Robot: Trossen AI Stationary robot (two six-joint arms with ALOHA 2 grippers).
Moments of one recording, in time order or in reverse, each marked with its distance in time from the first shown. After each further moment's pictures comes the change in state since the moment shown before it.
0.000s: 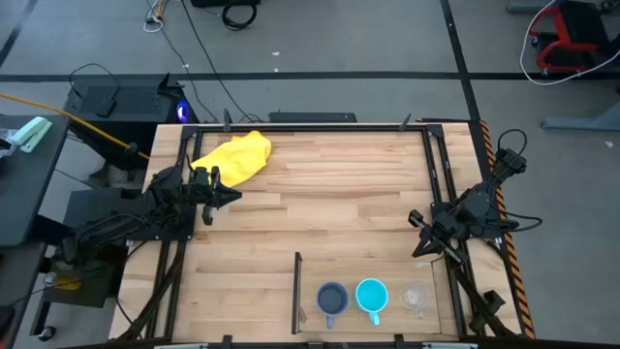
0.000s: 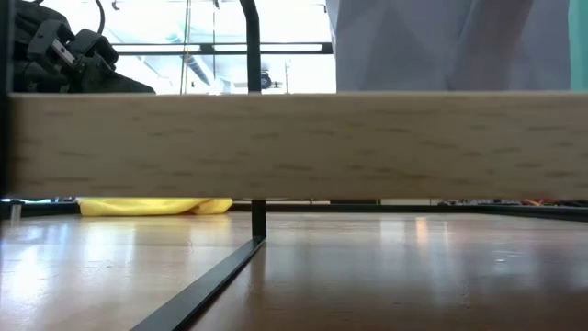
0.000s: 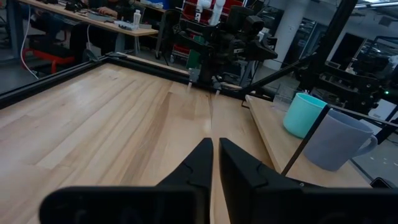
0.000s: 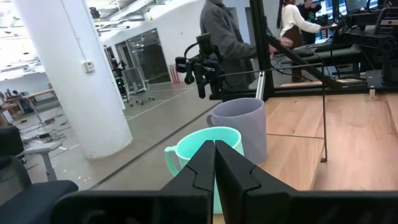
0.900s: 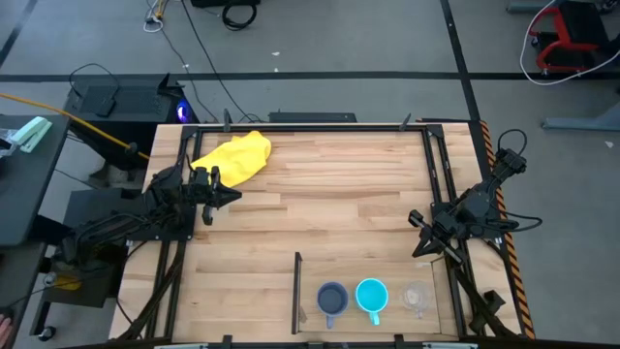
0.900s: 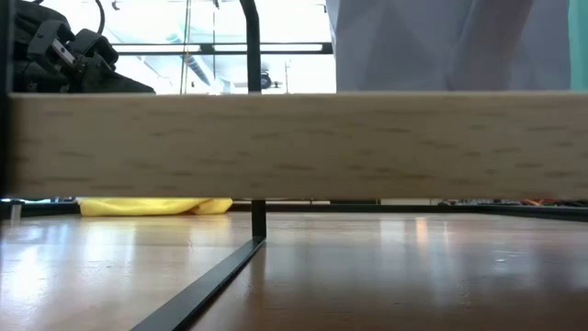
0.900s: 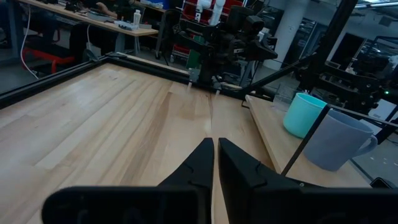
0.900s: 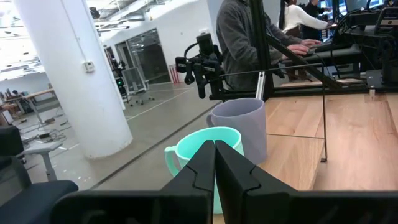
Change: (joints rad) left arm 0.000 0.000 0.000 0.000 0.000 0.000; right arm 0.000 0.000 0.000 0.000 0.000 0.000
